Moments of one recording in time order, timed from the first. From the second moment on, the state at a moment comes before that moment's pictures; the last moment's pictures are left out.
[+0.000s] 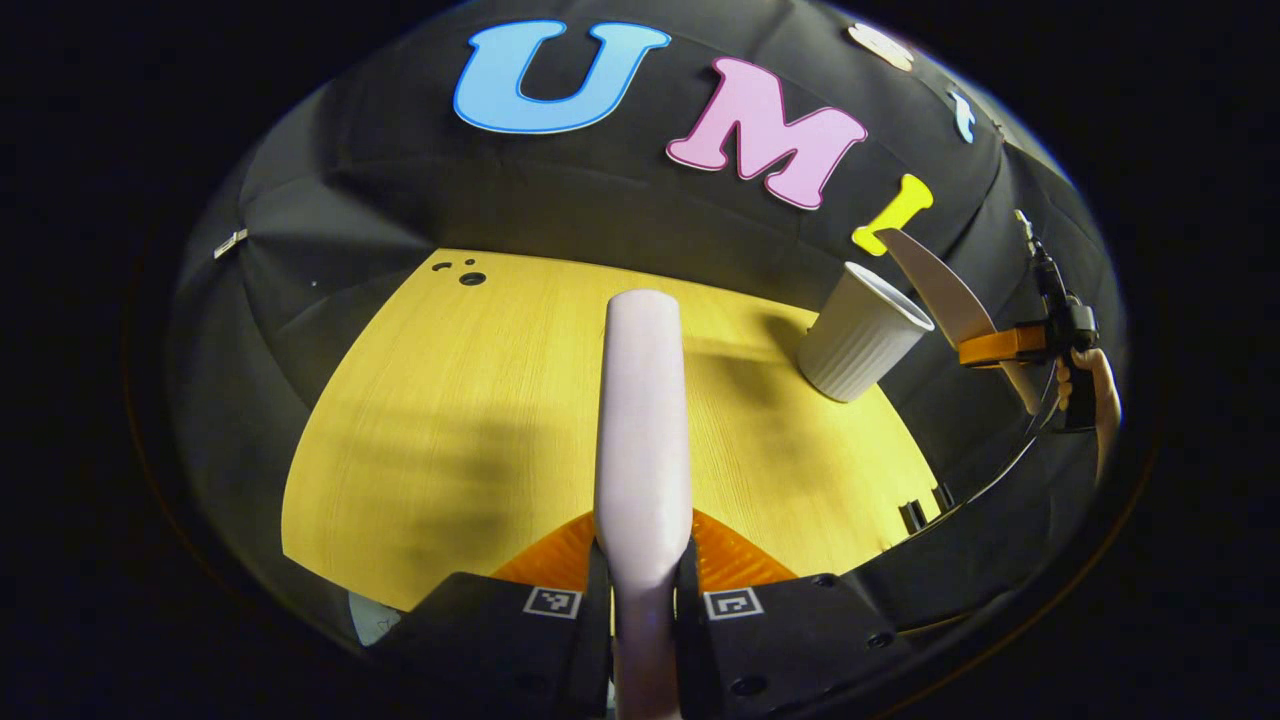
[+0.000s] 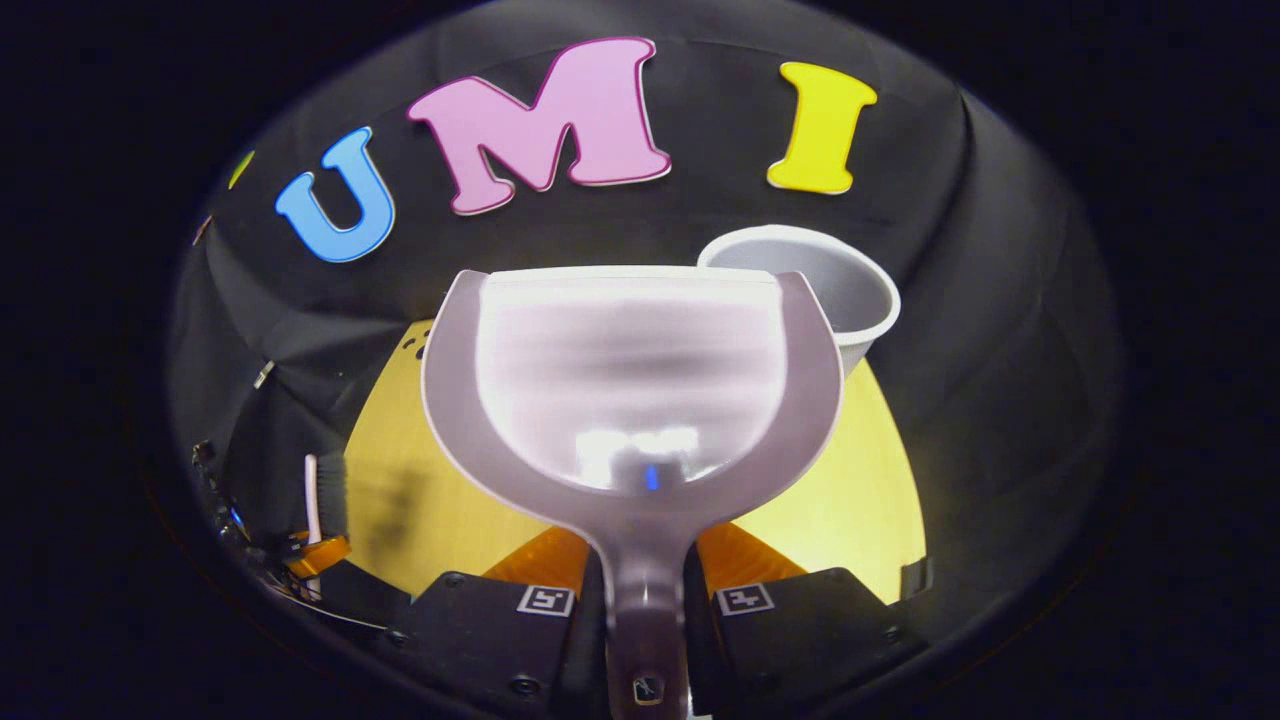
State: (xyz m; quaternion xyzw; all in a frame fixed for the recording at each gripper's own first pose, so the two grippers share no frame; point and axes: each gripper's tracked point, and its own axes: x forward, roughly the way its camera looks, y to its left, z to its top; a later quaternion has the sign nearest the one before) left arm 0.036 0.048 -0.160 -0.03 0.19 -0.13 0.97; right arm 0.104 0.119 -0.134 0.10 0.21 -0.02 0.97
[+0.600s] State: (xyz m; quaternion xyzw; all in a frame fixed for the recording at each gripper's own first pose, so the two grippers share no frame) left arm 0.124 0.046 -0.229 0.02 0.29 -0.10 0.95; right arm 0.135 0.191 -0.288 0.08 0.33 0.02 0.94
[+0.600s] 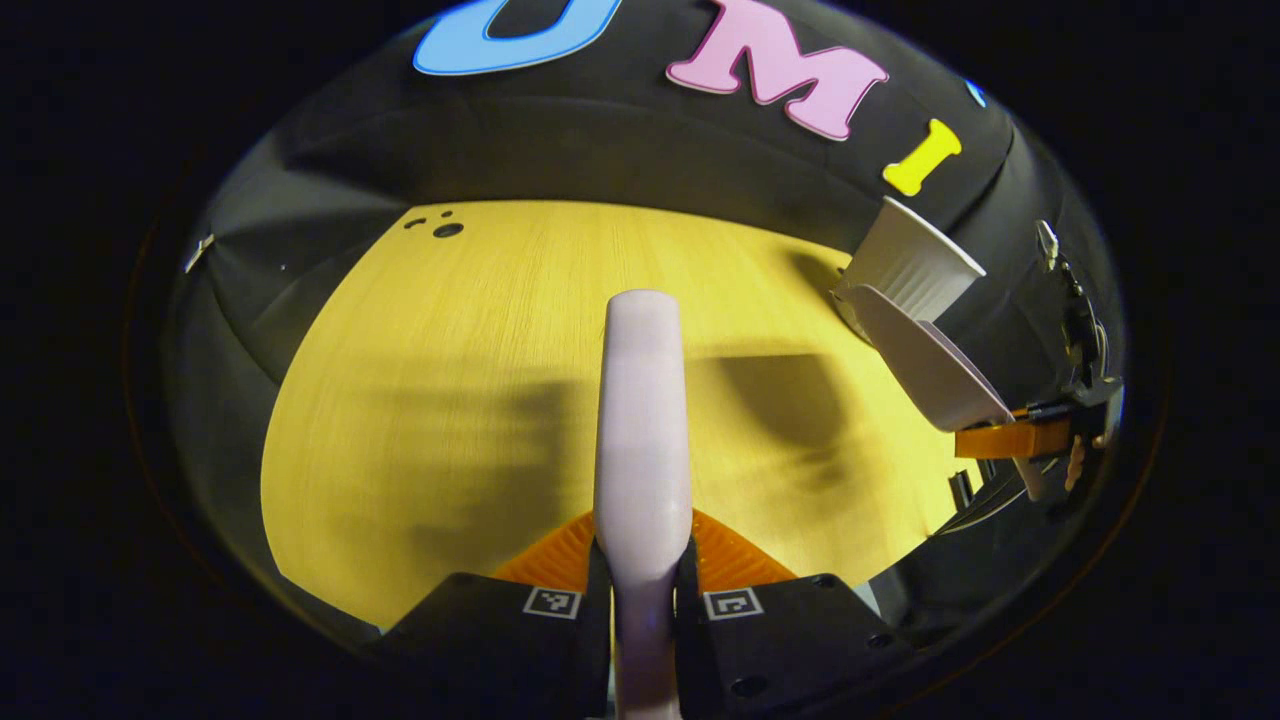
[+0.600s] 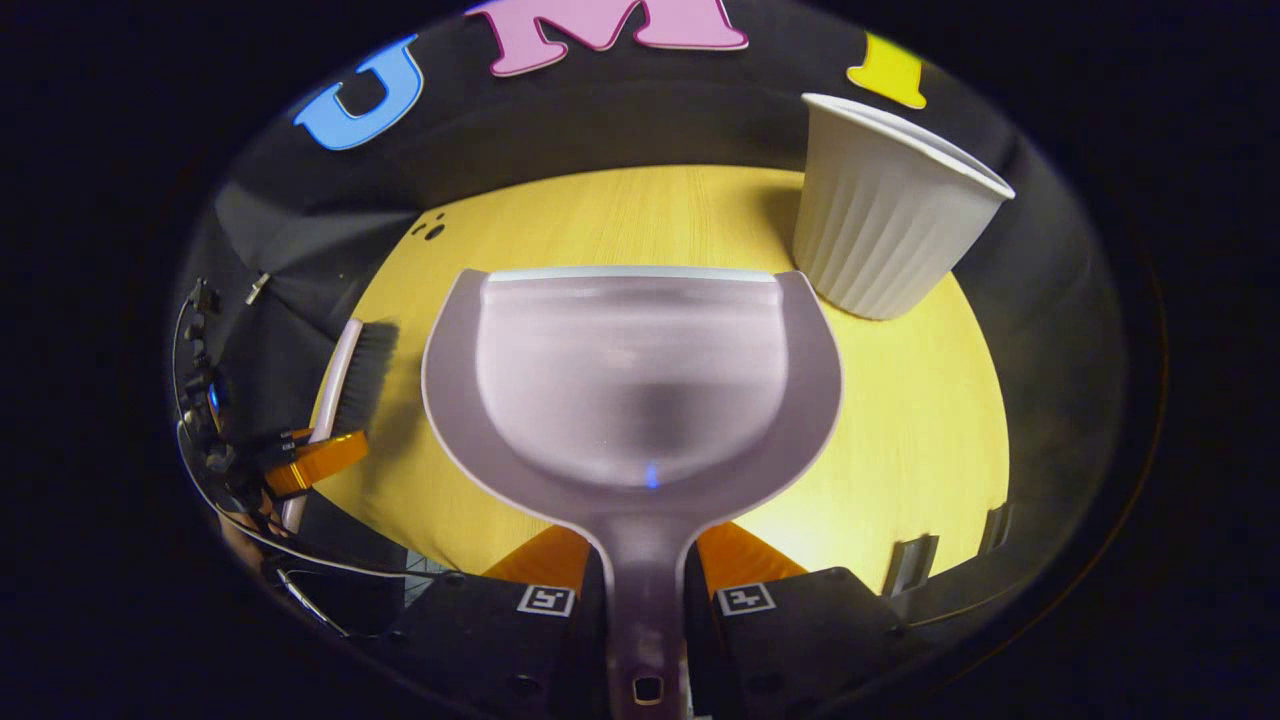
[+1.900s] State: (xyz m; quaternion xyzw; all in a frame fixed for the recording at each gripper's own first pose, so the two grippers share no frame) left arm 0.145 0.038 -0.230 0.11 0.31 -0.02 0.95; right arm 0.177 0.187 -0.323 0.08 0.32 -0.02 0.94
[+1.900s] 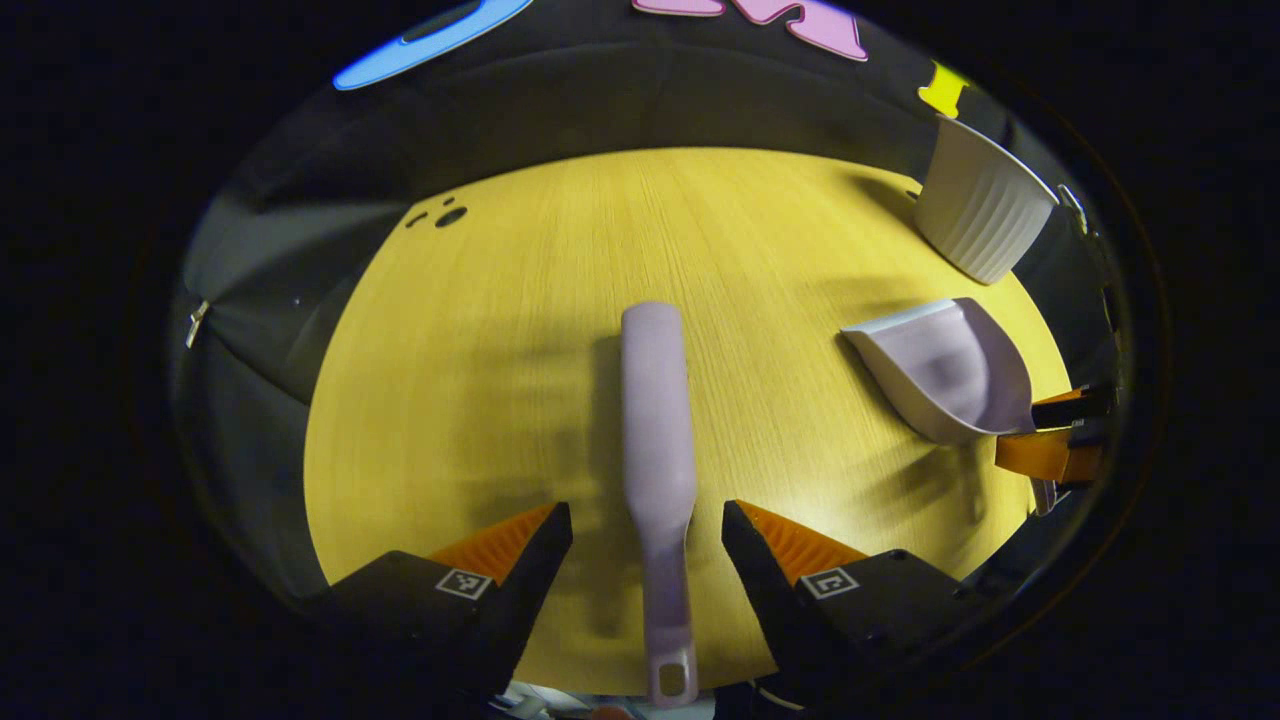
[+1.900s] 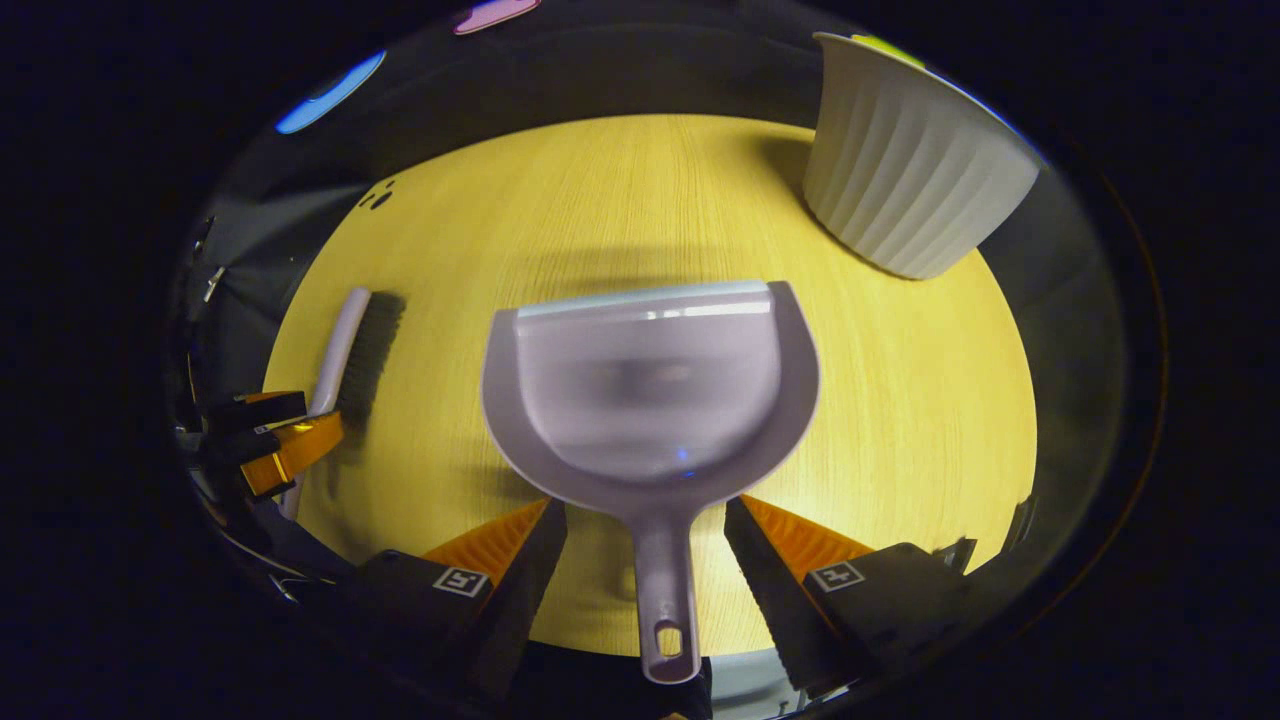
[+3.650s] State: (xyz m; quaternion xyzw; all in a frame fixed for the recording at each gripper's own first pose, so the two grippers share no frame) left arm -0.065 0.001 0.117 0.02 -0.14 -0.06 0.99; right arm -0.011 0.187 -0.026 0.05 -0.20 -0.12 0.97
